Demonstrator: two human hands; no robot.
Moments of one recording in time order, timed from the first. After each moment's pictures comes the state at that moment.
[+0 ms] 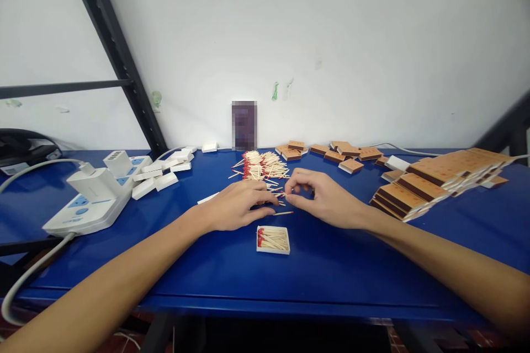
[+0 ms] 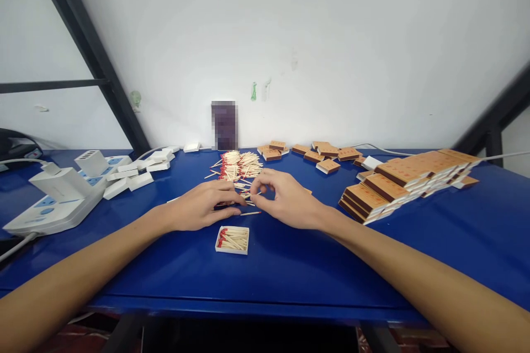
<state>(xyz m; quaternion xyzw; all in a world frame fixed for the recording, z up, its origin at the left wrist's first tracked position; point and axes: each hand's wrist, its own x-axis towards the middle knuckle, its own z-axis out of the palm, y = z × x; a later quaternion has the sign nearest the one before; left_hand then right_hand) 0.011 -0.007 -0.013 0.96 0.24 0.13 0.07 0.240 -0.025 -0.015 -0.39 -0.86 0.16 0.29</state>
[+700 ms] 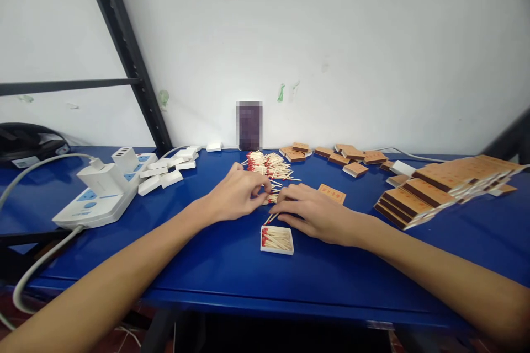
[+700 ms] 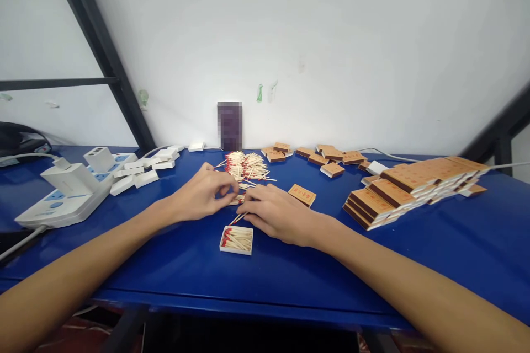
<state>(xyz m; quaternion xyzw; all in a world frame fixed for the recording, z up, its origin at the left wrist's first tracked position) 0.006 0.002 -0.011 0.93 0.32 0.18 0.02 0.230 -0.024 -0.033 -0.26 -0.95 0.01 0.17</state>
